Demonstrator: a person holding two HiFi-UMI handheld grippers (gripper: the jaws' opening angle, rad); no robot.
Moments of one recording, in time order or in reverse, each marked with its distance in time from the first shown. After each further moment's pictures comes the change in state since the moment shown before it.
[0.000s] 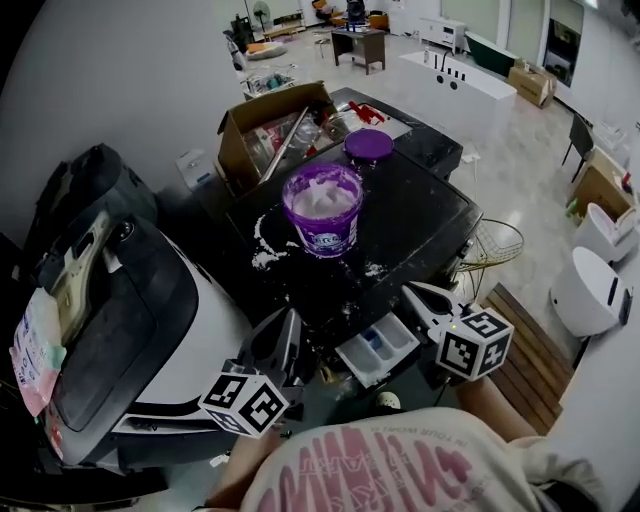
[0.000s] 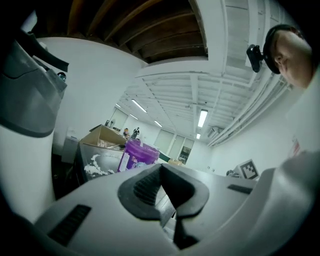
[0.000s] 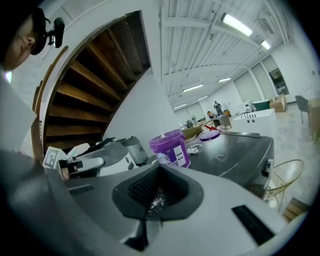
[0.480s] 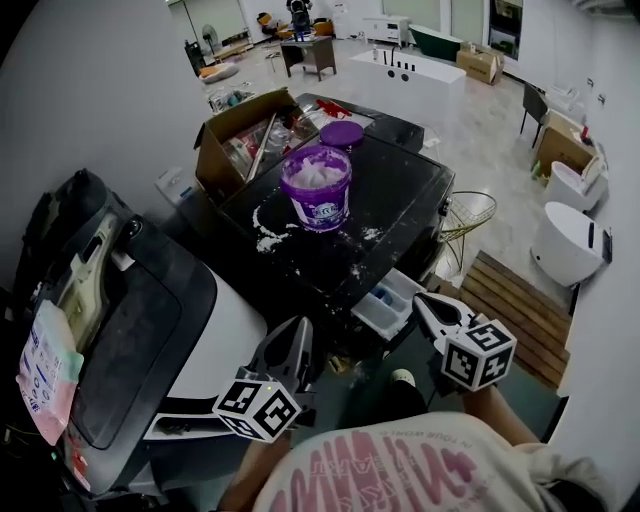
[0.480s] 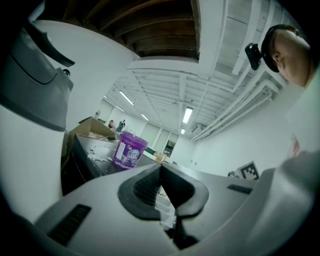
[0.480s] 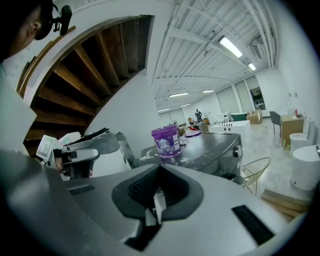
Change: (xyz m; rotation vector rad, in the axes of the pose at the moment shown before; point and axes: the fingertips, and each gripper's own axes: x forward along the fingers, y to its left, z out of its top) left arm -0.093 -0.001 -0.022 -0.006 0.080 -0.189; right arm -0.073 0.082 -0.076 -0.026 -0.033 -0.265
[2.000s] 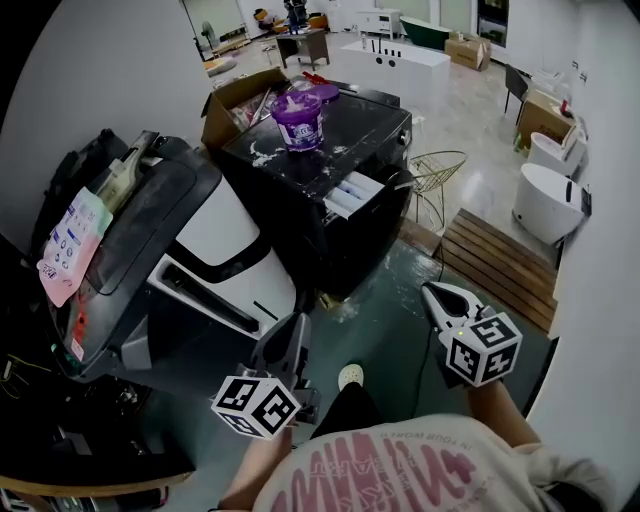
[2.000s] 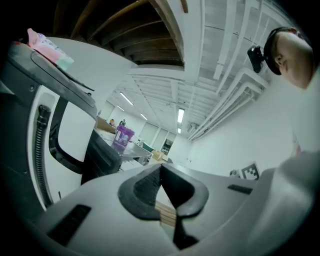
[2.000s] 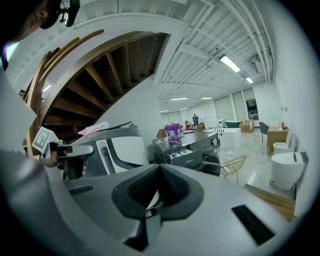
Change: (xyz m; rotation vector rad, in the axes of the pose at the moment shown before) left arm -0.260 -0.175 -0.102 -0.009 -0.002 0.004; right arm -0.284 0.111 -0.123 -0.090 -0.006 -0.070
